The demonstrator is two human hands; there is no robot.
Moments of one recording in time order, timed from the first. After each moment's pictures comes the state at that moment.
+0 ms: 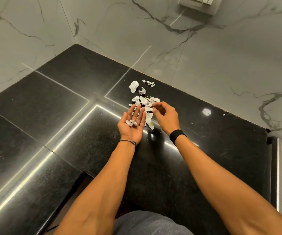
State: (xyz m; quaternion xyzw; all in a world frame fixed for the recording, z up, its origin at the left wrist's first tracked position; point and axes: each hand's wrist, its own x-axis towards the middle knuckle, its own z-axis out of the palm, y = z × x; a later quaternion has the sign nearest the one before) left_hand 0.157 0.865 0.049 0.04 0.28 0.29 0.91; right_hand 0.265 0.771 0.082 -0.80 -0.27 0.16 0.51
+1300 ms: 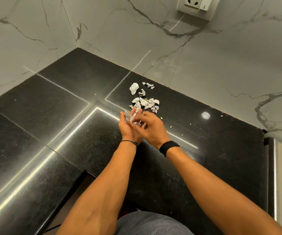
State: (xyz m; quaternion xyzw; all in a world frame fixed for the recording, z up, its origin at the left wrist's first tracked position) left_hand 0.156 0.860 0.054 0.08 0.30 0.27 0.91; right_hand 0.206 0.767 0.093 -0.76 -0.52 0.07 0.40
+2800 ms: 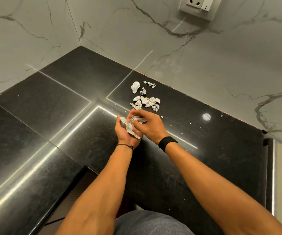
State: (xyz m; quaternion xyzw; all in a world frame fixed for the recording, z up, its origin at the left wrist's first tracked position) left_hand 0.131 0.852 0.044 0.08 0.28 0.27 0.92; right_hand 0.203 0.769 0.103 -0.75 -0.46 0.17 0.44
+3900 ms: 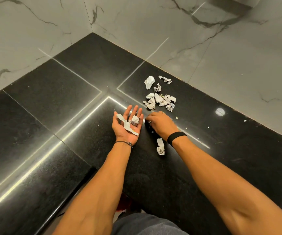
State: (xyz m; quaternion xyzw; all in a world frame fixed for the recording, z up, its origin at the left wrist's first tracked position) left_hand 0.116 0.905 0.027 0.04 0.32 0.33 0.89; right_hand 0.254 0.815 0.040 -0.77 -0.61 0.12 0.13
